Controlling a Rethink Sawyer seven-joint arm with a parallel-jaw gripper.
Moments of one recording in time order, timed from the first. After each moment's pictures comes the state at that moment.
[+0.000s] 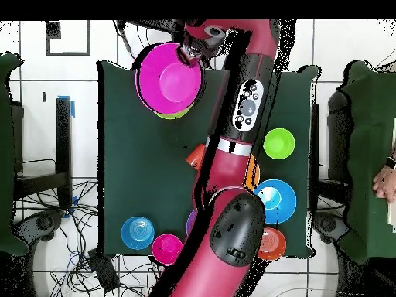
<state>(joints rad) -0.50 -0.07 1.79 0.25 -1.70 1.96 0.83</state>
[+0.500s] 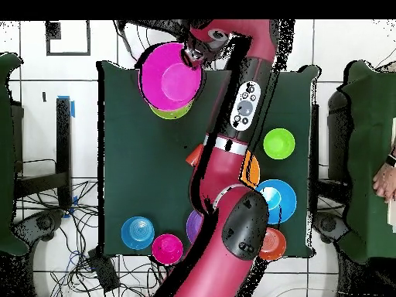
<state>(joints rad) -0.54 0.00 1.97 0.25 -1.91 1.96 0.83</state>
